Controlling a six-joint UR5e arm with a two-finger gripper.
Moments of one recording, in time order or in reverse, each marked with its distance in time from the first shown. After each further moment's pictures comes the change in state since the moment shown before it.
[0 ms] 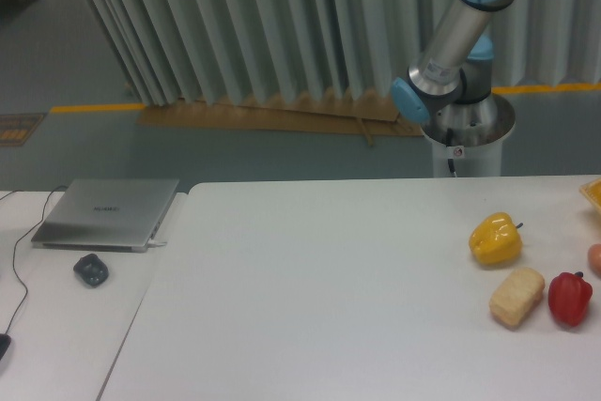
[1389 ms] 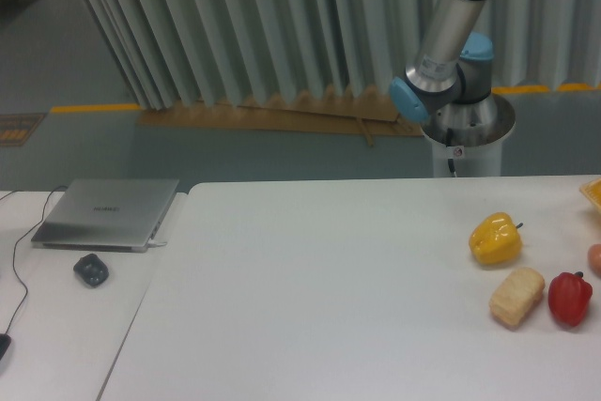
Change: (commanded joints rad) arm -0.078 0.113 -0.029 -0.063 0.026 0.003
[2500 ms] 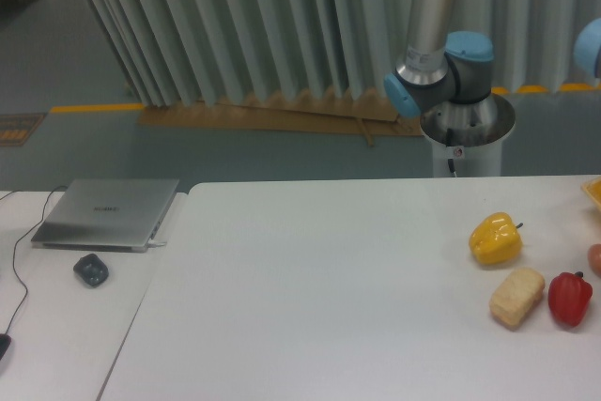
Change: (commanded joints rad) arm -0.176 0.106 0.012 -0.193 0.087 0.156
